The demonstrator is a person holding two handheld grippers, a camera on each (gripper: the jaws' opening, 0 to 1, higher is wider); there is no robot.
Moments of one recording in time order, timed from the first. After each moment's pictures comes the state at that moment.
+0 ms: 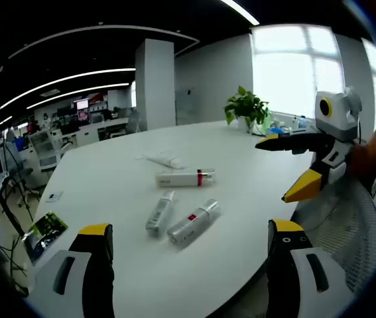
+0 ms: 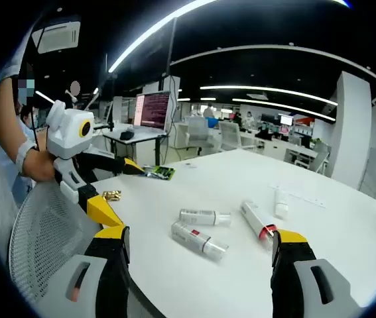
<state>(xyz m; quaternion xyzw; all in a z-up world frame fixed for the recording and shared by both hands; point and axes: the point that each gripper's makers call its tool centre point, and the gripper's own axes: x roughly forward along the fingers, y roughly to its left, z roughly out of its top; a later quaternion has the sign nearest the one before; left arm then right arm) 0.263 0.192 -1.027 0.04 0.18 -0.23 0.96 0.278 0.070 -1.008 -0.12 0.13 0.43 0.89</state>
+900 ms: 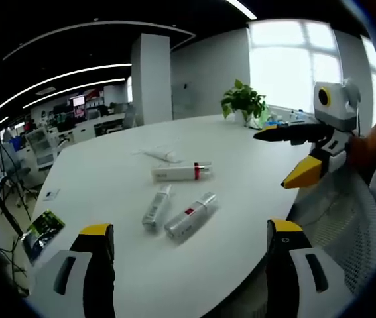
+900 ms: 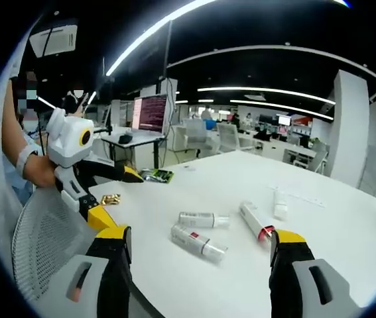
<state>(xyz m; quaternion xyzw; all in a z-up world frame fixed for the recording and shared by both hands) 0.261 0.191 -1.033 0.05 0.20 -0.24 0.95 0.278 0.071 -1.001 -0.11 0.13 0.43 0.89</state>
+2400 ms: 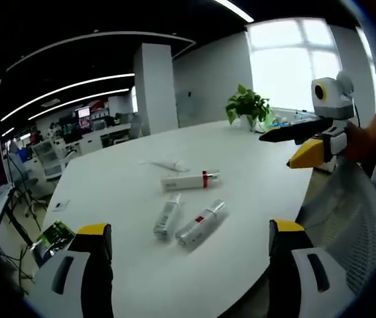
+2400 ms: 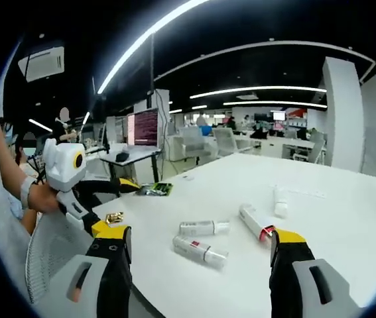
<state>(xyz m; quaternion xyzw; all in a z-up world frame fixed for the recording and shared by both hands) 0.267 0.197 -1.023 0.07 0.17 -0.22 0.96 0.293 0.056 -0.985 -0.03 0.14 0.42 0.90</state>
